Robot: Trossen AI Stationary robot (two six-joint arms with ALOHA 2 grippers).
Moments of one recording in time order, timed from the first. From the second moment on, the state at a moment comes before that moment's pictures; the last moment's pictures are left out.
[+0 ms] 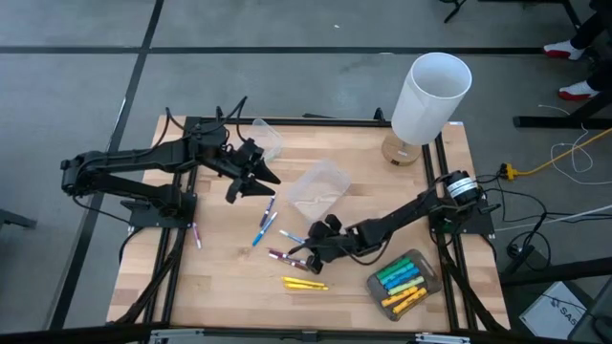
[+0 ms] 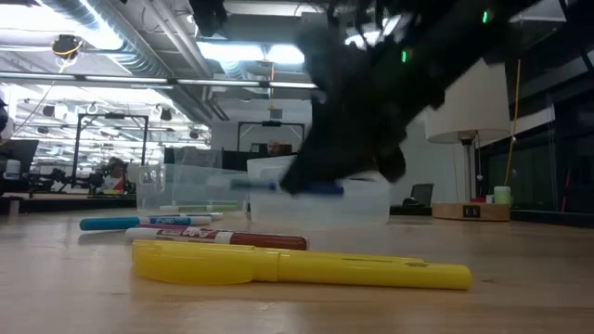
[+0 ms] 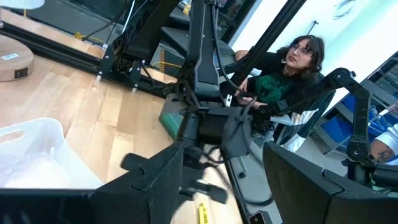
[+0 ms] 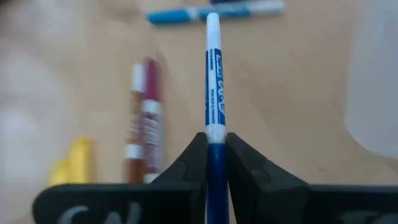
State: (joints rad) left arm 0.22 1.01 0.89 -0.08 0.55 -0.44; right arm 0.37 1.90 1.09 0.08 0.42 0.72
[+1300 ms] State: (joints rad) left arm 0.22 0.90 0.89 0.06 0.31 -0.29; right arm 0.34 1.54 1.22 -0.02 0.77 0.37
